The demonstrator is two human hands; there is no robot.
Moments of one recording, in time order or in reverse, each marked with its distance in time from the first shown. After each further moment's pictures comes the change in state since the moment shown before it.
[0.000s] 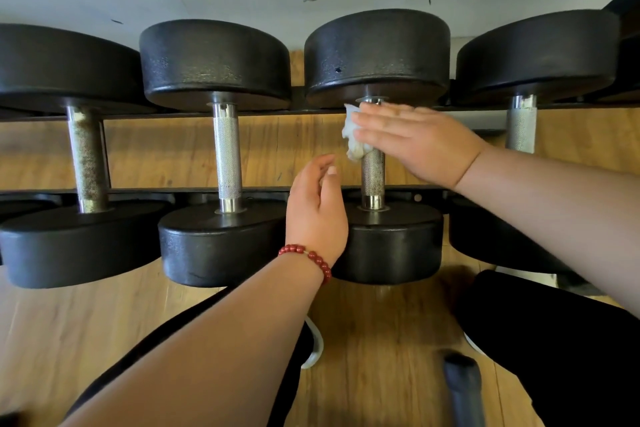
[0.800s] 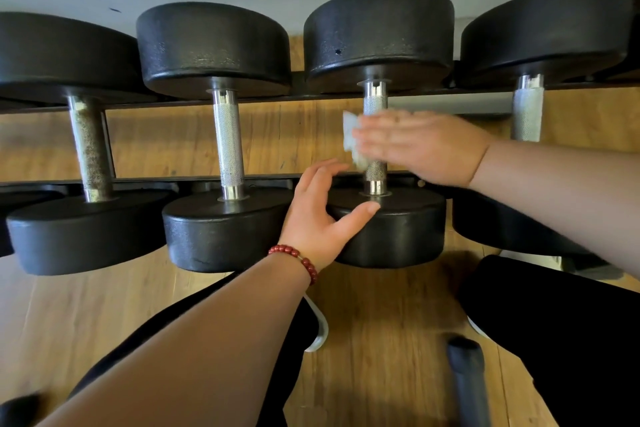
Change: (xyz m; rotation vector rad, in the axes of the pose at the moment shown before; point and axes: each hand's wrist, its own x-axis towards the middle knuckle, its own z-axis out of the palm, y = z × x) left_hand -0.008 -0.026 -0.018 0.276 -0.292 0.216; right_hand -0.013 -0.007 0.003 0.052 -0.059 -0.166
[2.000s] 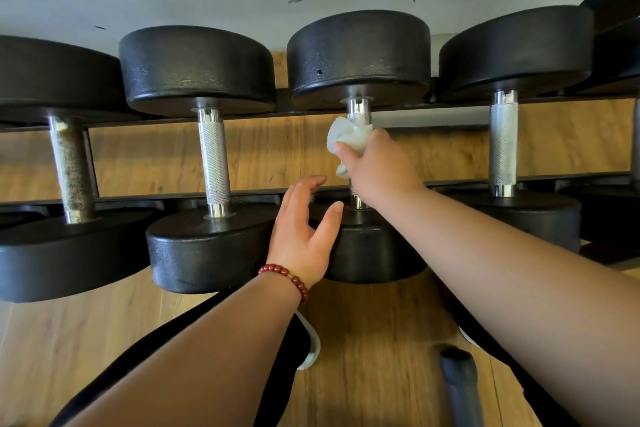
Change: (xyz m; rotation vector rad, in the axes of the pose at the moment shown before) left_hand -0.001 0.001 0.005 -0.084 0.094 -0.082; right_hand 0.062 -0.053 0.004 0.575 0.126 1.408
